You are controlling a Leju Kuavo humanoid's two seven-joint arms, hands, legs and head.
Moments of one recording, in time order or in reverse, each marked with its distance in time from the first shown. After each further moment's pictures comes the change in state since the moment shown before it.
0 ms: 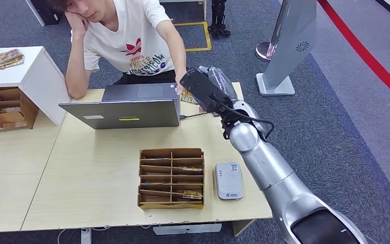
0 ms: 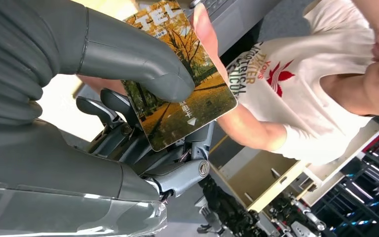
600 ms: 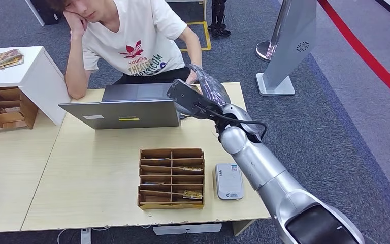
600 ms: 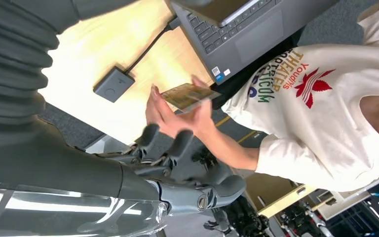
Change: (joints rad) left arm -0.002 0.000 -0.012 0.000 0.012 -0.005 0.003; right arm -0.026 0.024 0.047 0.109 0.117 0.013 0.030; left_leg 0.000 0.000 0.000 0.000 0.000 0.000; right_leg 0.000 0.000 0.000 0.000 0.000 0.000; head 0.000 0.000
